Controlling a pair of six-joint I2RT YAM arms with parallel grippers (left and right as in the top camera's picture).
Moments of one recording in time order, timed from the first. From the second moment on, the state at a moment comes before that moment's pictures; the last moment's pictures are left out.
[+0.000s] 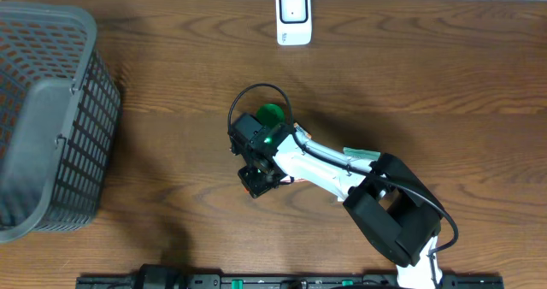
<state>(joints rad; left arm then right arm) -0.11 0.35 1.28 -0.24 -1.11 -0.15 0.87 2.05 1.37 -0.77 -0.25 0.28</state>
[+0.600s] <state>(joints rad) -0.11 0.35 1.28 -0.24 -1.11 -0.15 0.86 1.80 1.49 -0.95 -0.06 0.23</state>
